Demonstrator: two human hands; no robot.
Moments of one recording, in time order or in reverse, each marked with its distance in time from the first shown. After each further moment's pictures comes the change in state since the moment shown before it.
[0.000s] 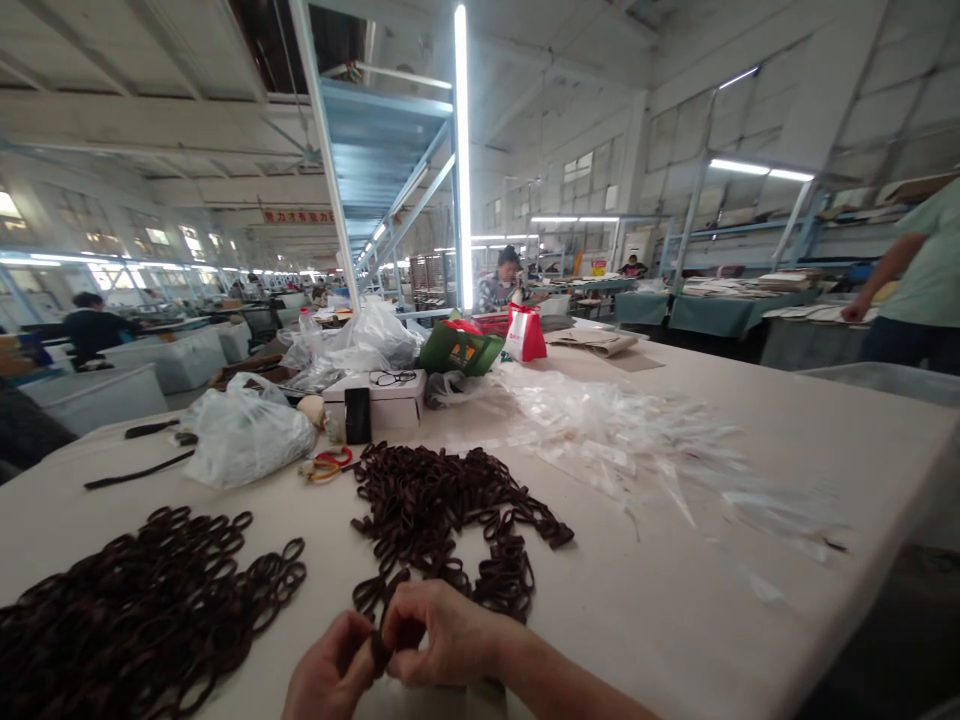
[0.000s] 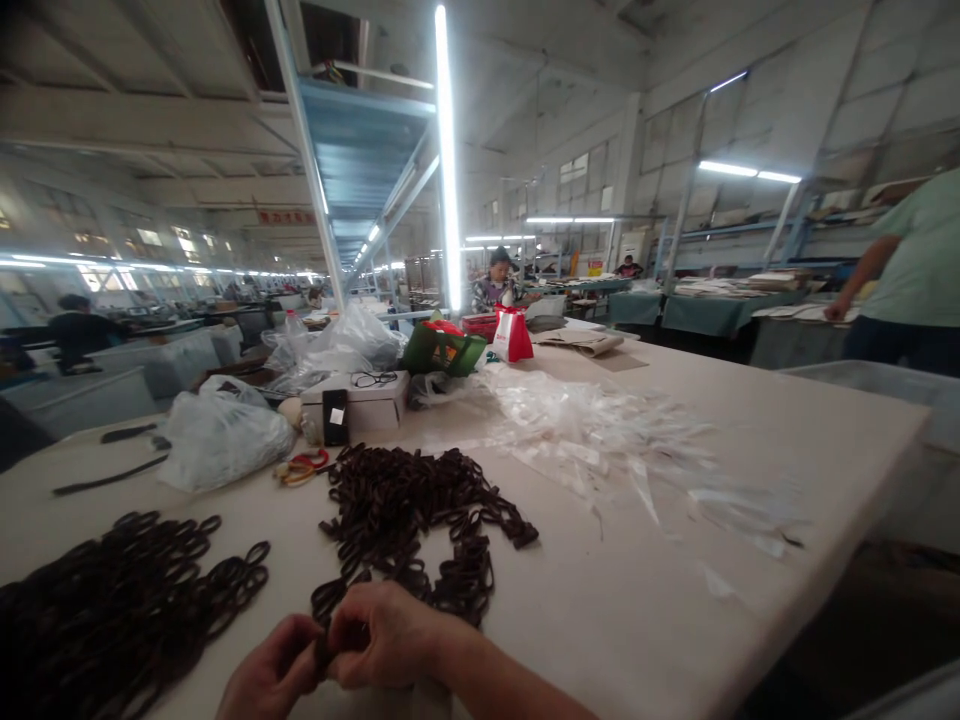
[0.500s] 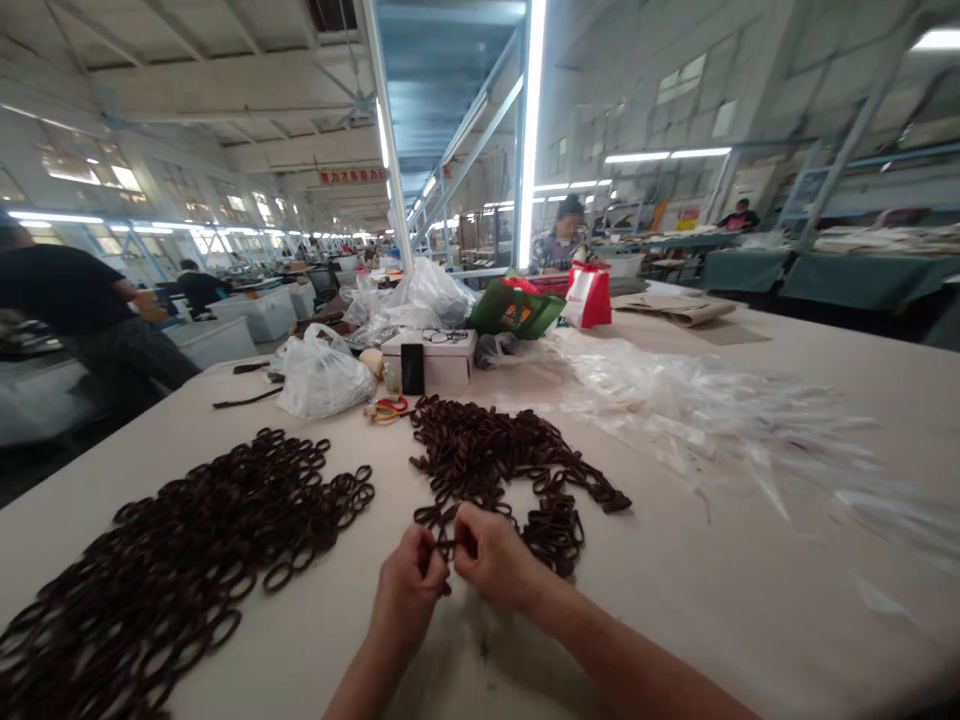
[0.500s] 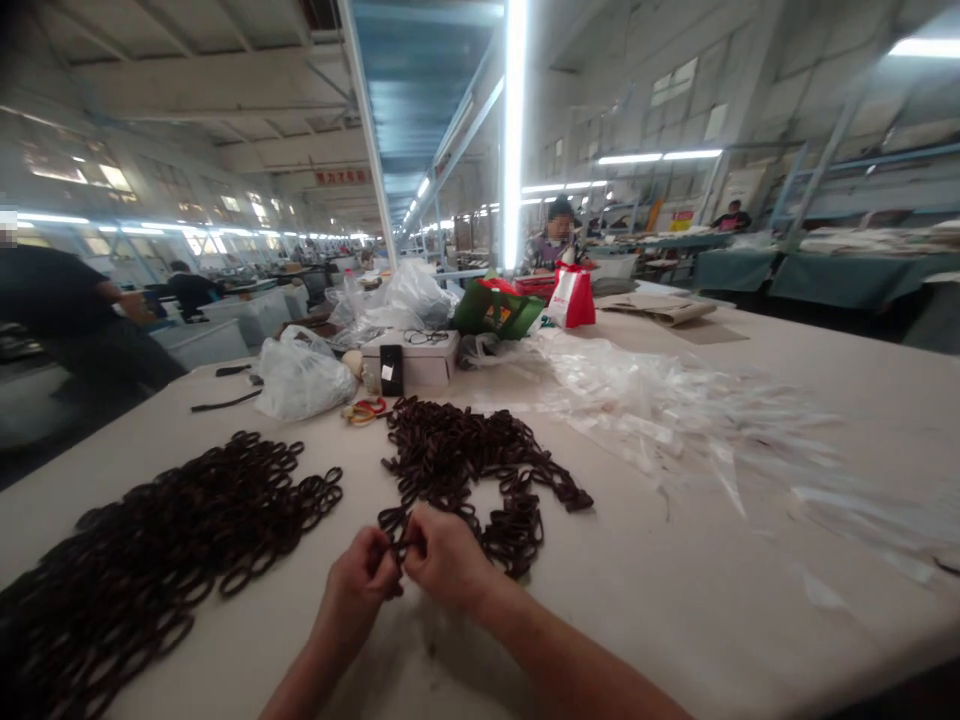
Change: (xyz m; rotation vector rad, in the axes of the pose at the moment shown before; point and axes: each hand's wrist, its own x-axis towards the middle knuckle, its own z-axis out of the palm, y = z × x) left_hand -0.004 0.001 0.015 0.114 0.074 0.011; right_hand 0.003 -0.012 0.008 -0.267 0.246 0.097
